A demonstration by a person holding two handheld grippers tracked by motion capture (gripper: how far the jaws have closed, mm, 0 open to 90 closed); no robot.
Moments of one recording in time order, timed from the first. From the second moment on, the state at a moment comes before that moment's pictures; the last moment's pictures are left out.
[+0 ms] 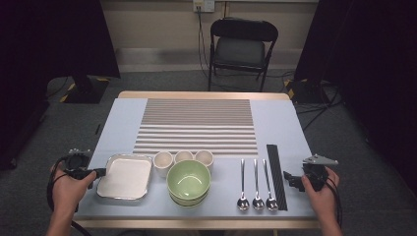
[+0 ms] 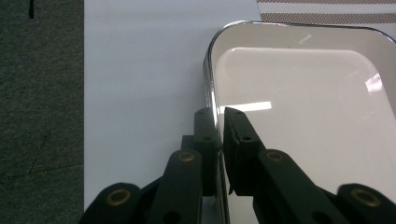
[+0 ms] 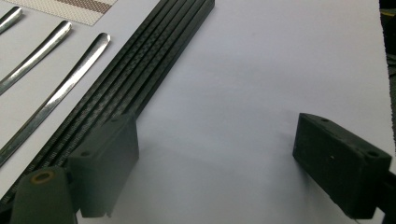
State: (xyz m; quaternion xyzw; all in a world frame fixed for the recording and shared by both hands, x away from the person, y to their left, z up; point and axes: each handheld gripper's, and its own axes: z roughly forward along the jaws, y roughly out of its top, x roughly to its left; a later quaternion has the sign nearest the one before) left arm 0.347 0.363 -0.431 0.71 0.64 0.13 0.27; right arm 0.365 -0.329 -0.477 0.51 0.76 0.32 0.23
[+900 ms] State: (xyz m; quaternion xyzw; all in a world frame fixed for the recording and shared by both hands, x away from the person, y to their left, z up) left arm 0.350 0.362 -0.424 0.68 0.67 0.13 0.26; right arm 0.365 -0.329 -0.477 0.51 0.76 0.32 0.23
